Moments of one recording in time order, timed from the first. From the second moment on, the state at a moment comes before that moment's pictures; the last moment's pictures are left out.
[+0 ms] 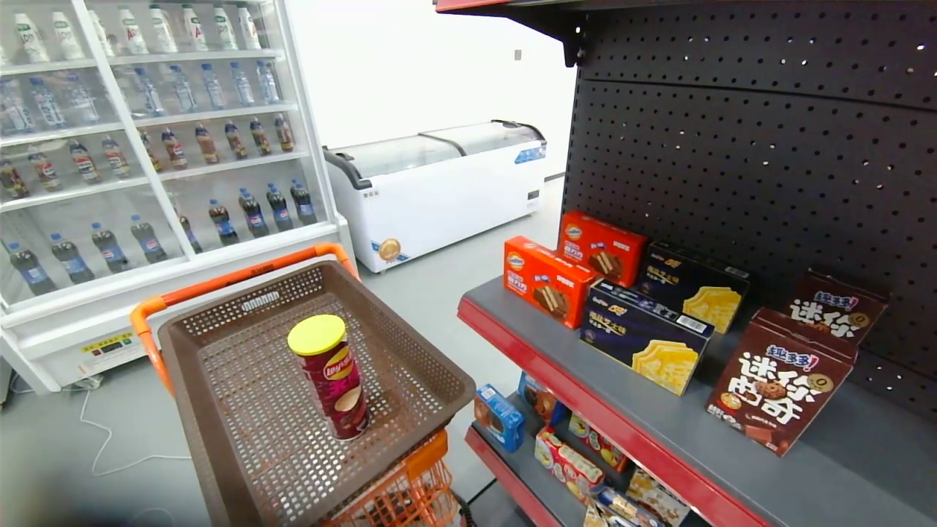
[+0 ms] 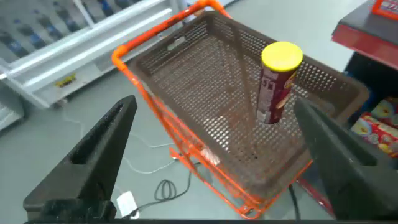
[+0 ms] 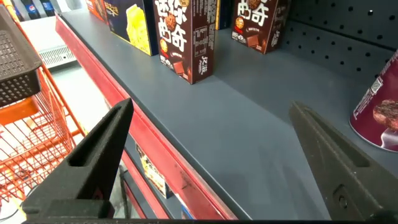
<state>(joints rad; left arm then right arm) 0.13 0.71 -0.75 0.25 -0.01 0.14 0.00 0.01 0.00 0.00 0.02 0.00</state>
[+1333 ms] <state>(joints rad) 0.03 1.53 -0.31 -0.80 -0.36 0.16 0.00 0.01 0.00 0.00 0.02 0.00</state>
